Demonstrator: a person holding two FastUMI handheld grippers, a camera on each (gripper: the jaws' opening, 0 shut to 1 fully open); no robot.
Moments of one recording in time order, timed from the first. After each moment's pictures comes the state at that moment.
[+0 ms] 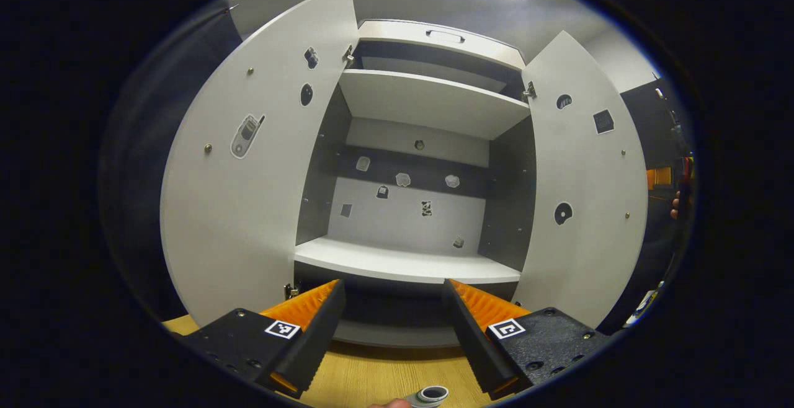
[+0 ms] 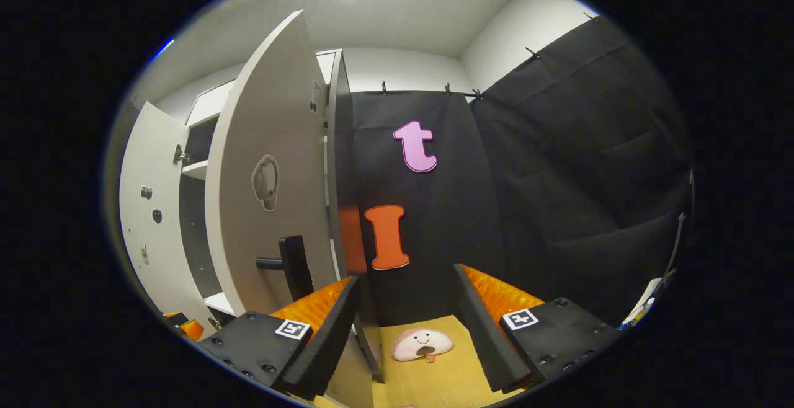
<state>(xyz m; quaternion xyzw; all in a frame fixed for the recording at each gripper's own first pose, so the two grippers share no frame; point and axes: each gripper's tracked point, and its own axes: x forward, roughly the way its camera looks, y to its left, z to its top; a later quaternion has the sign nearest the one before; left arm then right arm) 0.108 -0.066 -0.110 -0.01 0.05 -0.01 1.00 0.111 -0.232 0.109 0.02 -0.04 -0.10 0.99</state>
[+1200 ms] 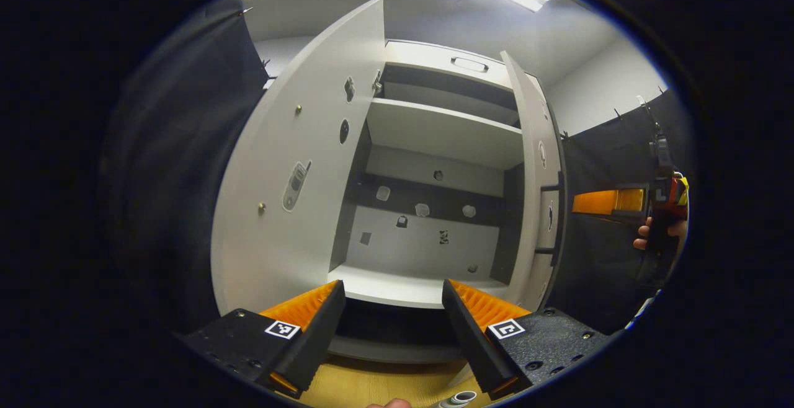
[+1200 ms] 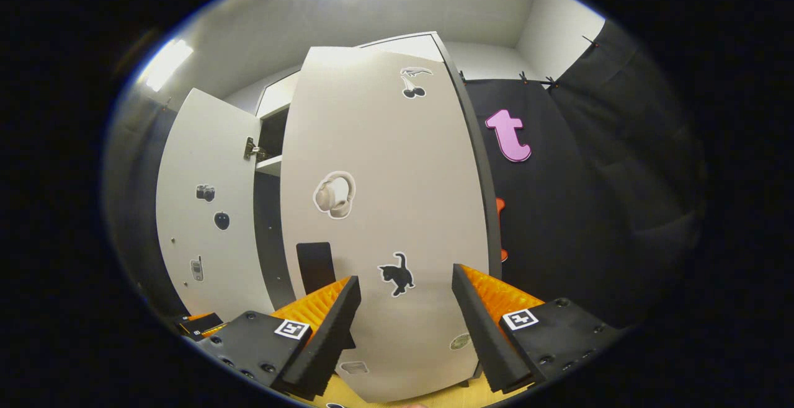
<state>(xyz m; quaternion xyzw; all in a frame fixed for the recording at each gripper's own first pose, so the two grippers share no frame) 0.097 -0.001 -0.040 -0.01 0.00 0.02 1.00 0.179 -0.041 0.103 0.04 -0.03 0.06 1.00</state>
